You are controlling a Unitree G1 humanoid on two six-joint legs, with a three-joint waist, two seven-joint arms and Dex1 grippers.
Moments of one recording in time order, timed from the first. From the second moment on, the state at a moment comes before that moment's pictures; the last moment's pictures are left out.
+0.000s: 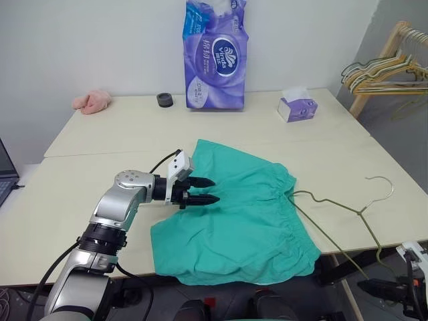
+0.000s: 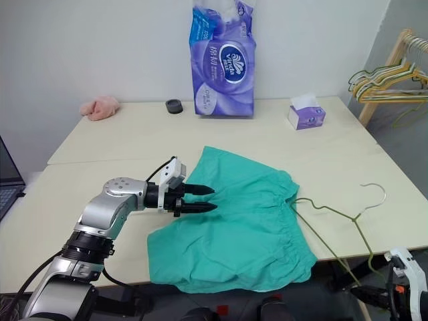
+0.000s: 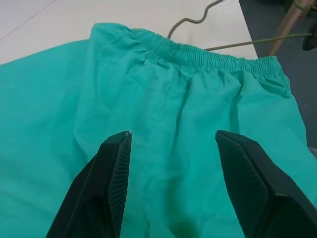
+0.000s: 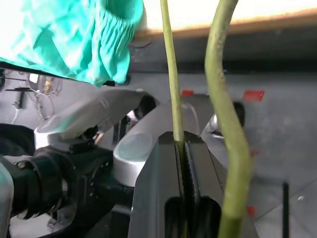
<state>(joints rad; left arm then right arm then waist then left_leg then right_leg) -0.53 0.57 -0.15 0.19 -0.31 0.43 -1.27 0.60 -0.89 -0.65 -0.47 0.84 1.28 0.90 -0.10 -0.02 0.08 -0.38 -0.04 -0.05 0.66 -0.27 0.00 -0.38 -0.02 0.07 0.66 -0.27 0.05</state>
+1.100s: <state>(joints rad) -0.60 0.57 -0.07 0.21 -0.36 0.47 -1.20 -0.11 -0.70 -0.39 -0.27 0.86 1.47 0.57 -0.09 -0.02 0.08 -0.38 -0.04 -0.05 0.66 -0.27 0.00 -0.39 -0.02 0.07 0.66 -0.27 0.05</state>
